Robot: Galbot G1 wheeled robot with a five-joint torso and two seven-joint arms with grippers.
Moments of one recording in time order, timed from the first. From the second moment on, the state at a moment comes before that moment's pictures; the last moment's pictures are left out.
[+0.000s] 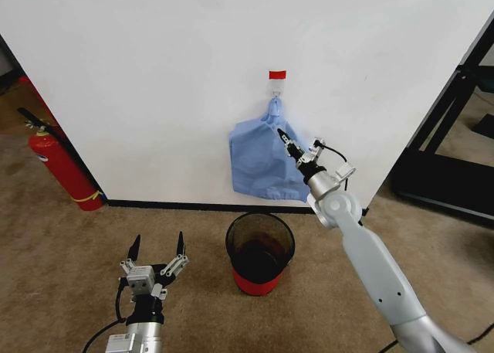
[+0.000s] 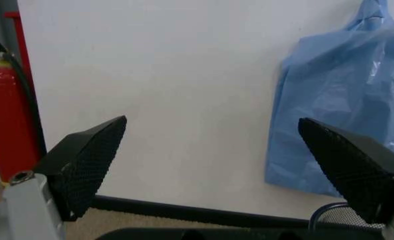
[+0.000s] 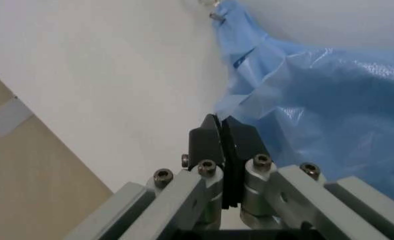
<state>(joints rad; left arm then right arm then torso) 1.80 -1.39 -0.45 -2.17 -0.09 -0.34 -0.21 -0.74 1.23 0.20 1.56 1.21 -0.09 -0.22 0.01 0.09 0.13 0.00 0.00</state>
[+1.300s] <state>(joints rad) 1.78 -1.33 -0.41 -2.18 -0.14 -0.37 -0.21 -1.57 1.17 0.38 2.07 0.56 0.06 -0.27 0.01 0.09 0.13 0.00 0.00</state>
